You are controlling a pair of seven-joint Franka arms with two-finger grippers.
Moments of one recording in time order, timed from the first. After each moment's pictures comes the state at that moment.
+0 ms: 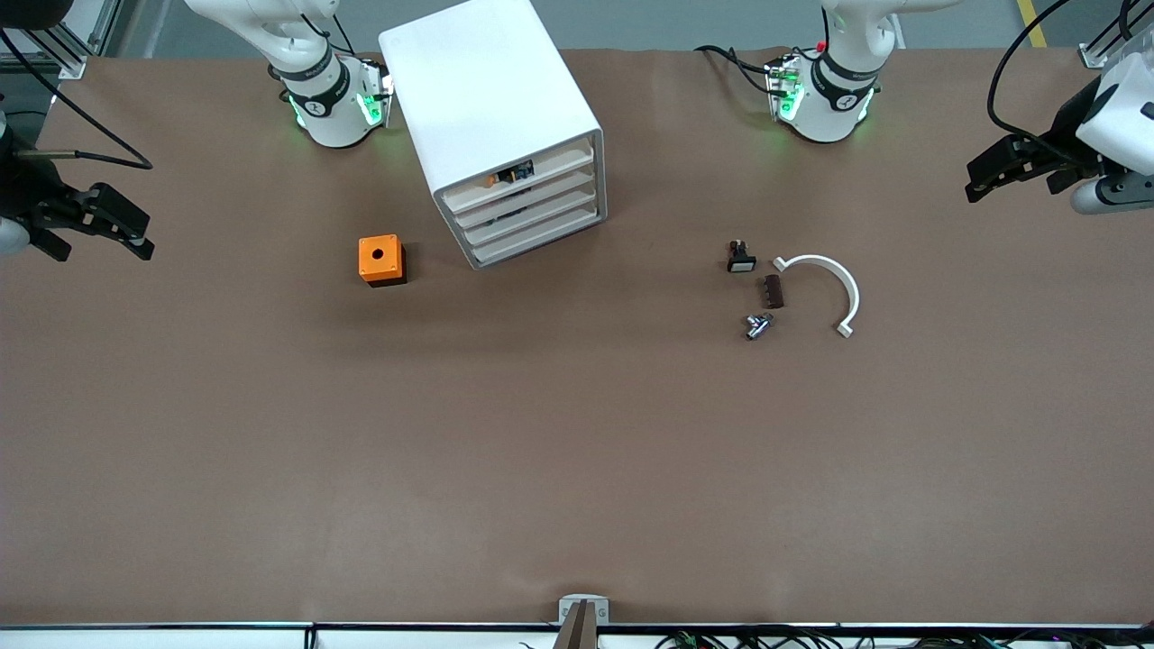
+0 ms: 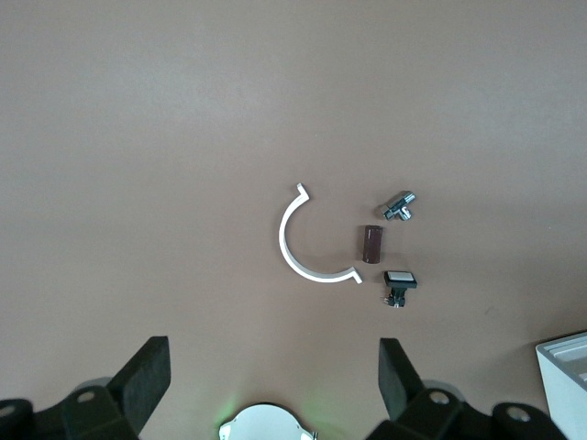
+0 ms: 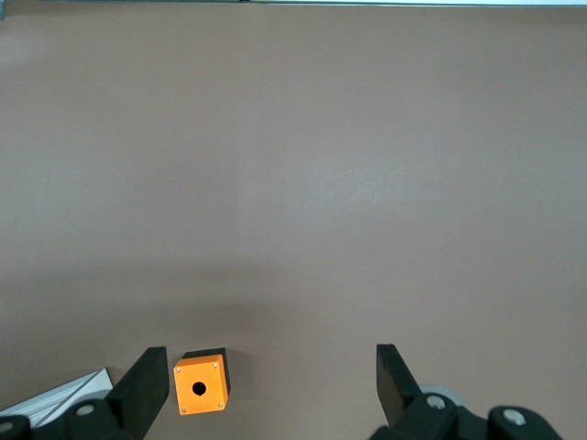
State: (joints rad) left arm 0.05 -0.11 -0.13 -1.65 0.00 1.47 -0.16; right arm -0.03 -0.07 0.04 -1.66 -0.01 1.70 0.00
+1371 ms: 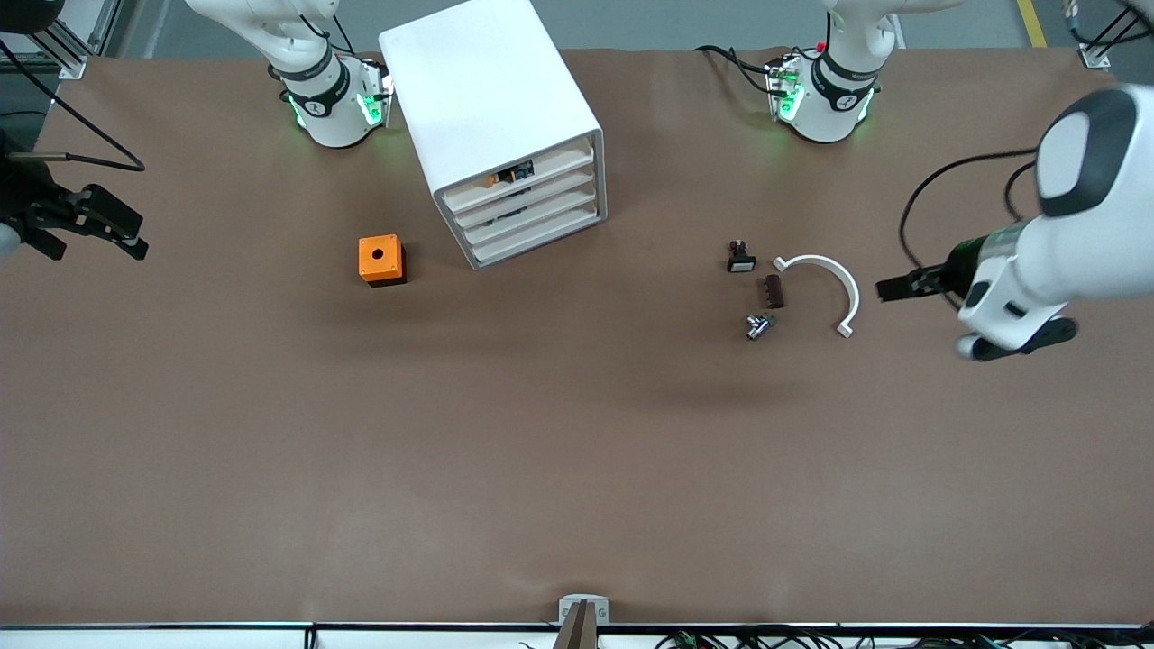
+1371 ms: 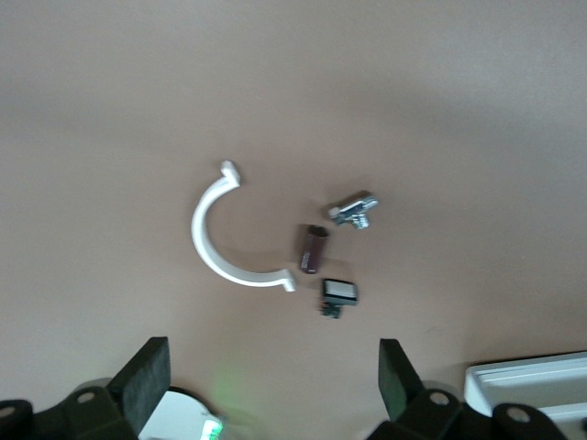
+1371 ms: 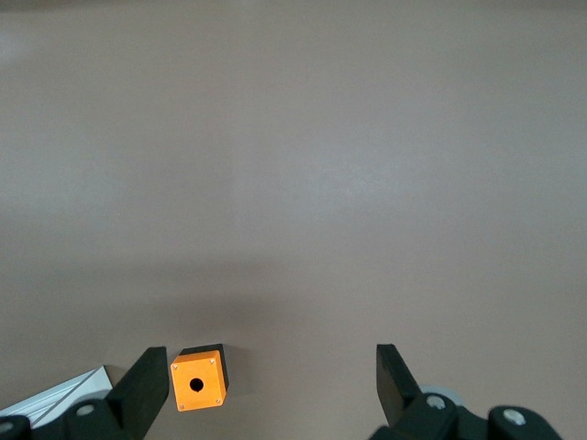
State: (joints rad) left arm 0.01 0.27 -0.15 -1.57 -0.12 1.53 -0.40; right arm -0.05 -0.07 0.04 -1.66 -0.01 1.69 0.00
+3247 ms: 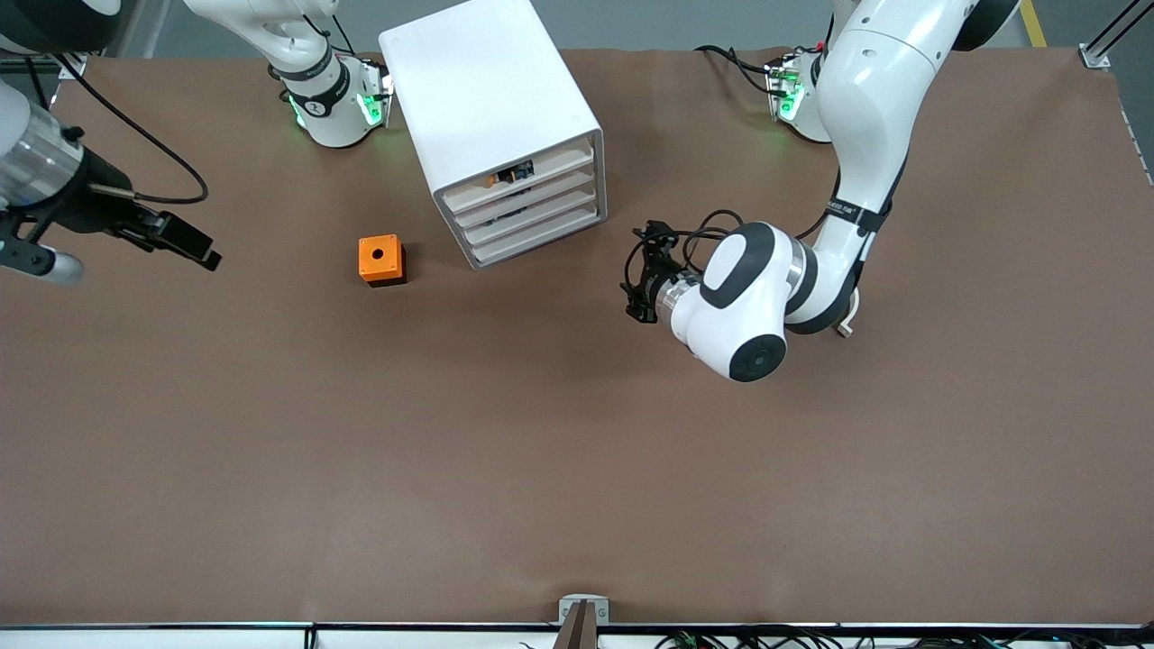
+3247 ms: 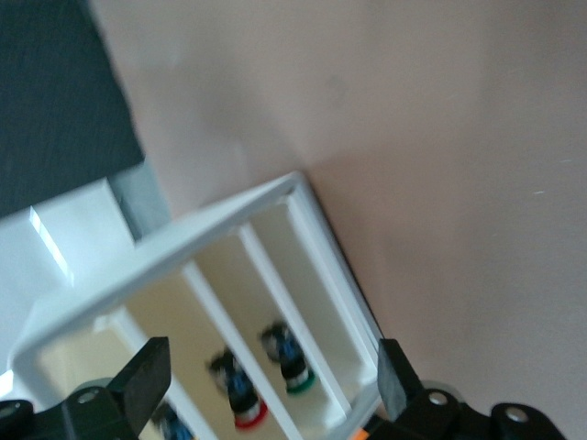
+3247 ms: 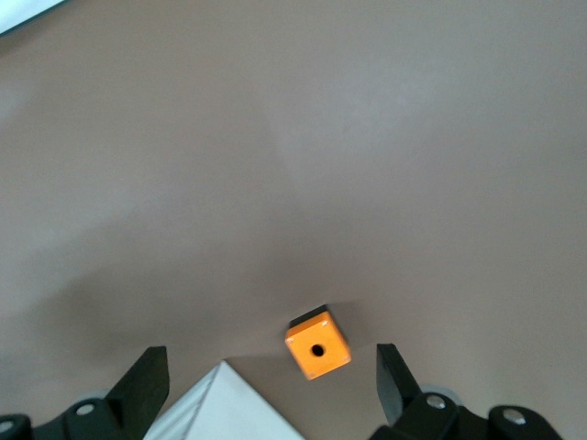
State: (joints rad) left arm -0.41 0.68 -0.15 -1.41 -0.68 1.55 -2.01; right arm 0.00 -0.03 0.09 -1.69 0.12 1.66 0.50
